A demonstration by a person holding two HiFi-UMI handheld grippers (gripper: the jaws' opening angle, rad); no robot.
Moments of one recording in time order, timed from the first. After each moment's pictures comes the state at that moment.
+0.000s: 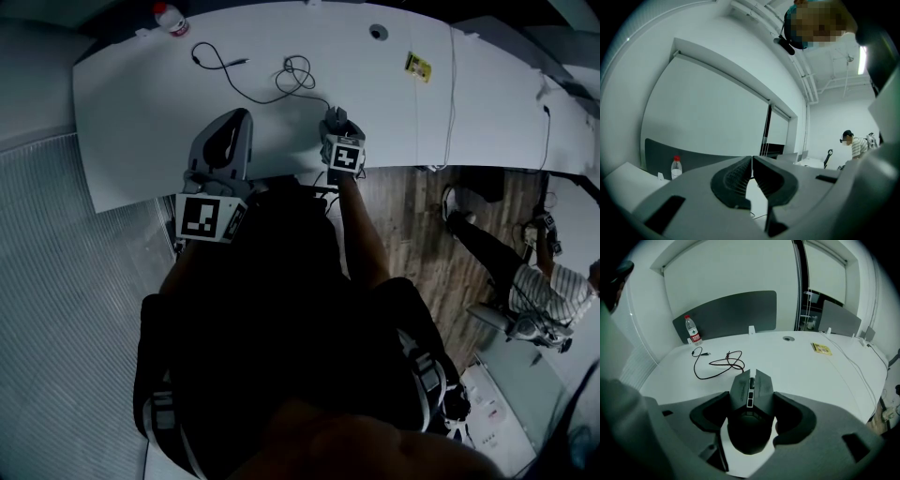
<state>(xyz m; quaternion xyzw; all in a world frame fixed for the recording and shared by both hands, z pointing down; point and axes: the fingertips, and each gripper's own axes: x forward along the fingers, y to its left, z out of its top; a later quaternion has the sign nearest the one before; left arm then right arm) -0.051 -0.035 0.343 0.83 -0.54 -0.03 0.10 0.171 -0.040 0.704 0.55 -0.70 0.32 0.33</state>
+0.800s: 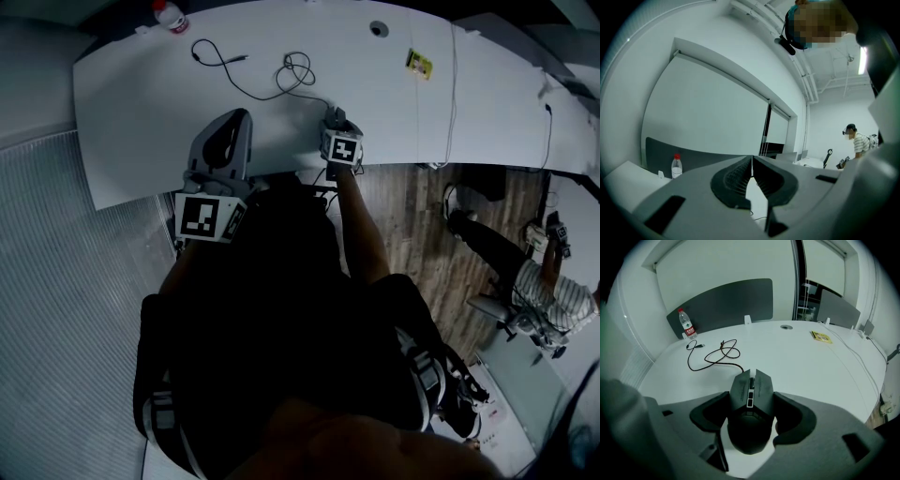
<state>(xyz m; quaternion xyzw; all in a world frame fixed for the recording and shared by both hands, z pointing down) -0.049 -0.029 0.350 0.83 -0.54 -0.03 0.11 0.181 -0.031 0.742 0.54 -0.67 0.34 0.36</state>
